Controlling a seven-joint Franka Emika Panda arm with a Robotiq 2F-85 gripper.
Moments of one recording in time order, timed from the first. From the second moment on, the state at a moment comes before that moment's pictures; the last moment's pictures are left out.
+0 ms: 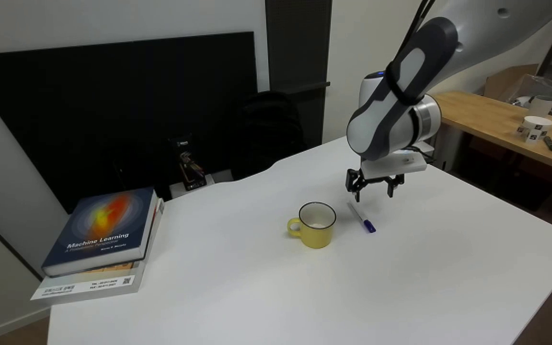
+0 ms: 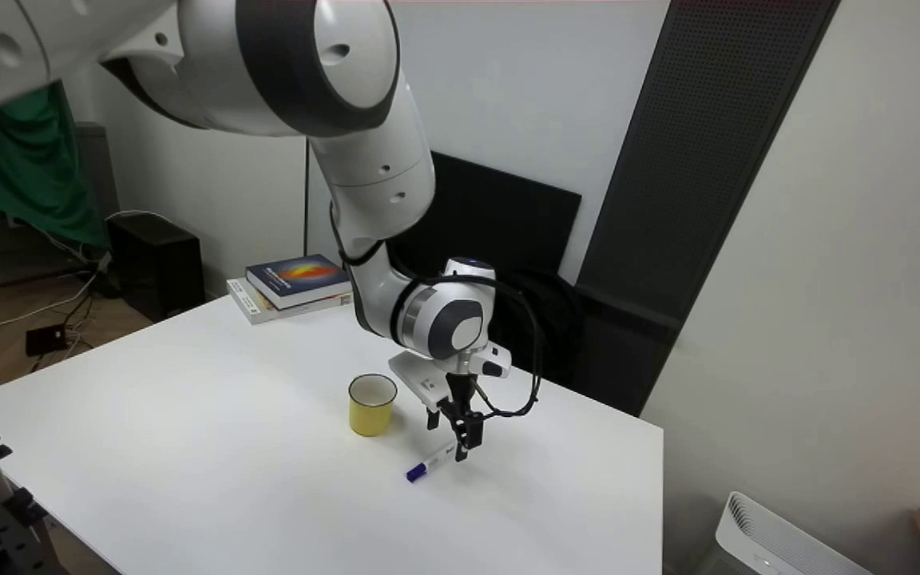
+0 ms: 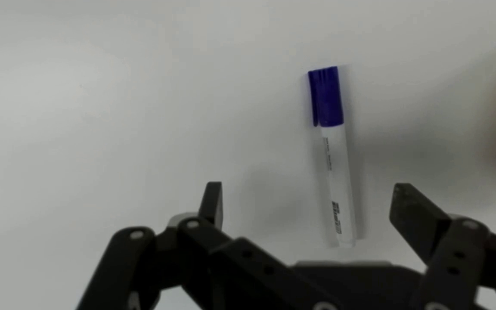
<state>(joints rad) 0.02 1.10 -0.17 -1.58 0.10 2.61 0.34</state>
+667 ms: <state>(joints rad) 0.02 1.15 -0.15 -1.57 0.12 2.67 0.34</state>
